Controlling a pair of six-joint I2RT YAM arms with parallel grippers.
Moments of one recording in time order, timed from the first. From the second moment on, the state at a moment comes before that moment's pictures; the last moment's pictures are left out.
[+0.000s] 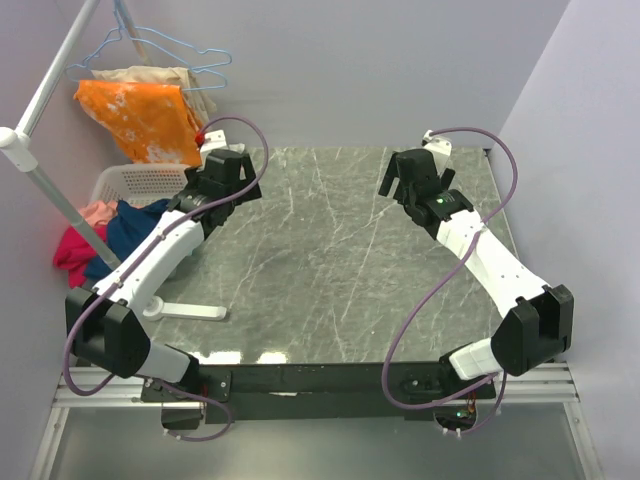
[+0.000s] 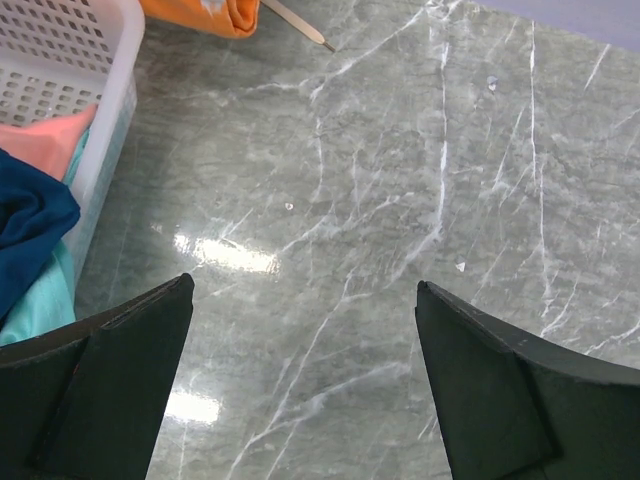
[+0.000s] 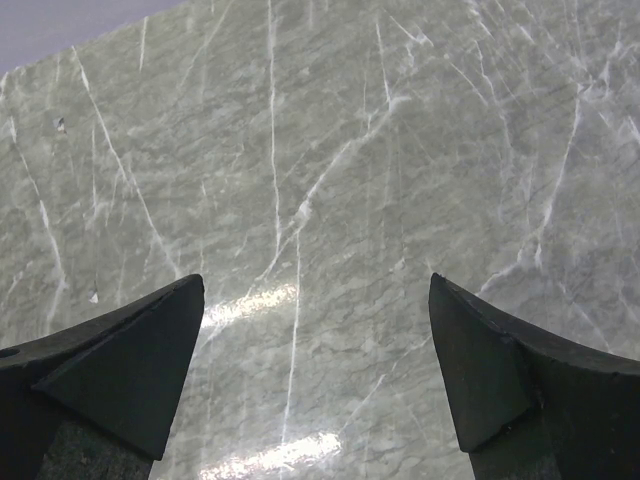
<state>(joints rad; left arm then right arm) -0.40 1.42 1.28 -0.46 -0.47 -0.47 0.40 1.42 1.28 -0.48 0.53 0.50</state>
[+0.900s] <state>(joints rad) -0.40 1.47 1.36 -0.91 -0.91 -0.85 0.40 1.40 1.23 -0.48 0.48 0.52</state>
